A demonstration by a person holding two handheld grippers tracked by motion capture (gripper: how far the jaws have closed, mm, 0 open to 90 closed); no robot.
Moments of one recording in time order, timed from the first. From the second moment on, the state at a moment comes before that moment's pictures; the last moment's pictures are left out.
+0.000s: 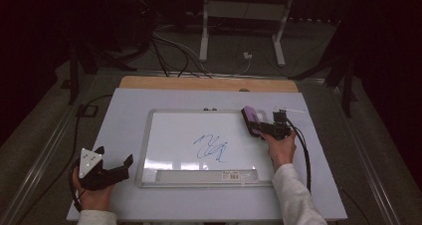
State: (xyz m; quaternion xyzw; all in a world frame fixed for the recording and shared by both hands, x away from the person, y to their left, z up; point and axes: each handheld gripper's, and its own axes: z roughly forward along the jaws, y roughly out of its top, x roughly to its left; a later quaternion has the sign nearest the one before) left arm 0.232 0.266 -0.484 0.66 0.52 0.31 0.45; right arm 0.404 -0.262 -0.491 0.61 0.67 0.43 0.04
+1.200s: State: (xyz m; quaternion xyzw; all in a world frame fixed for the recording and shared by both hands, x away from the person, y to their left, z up) left arm 0.232 0.266 -0.483 0.66 0.52 0.31 0.45; right arm 0.370 -0.178 -0.474 0.47 0.78 0.40 0.08
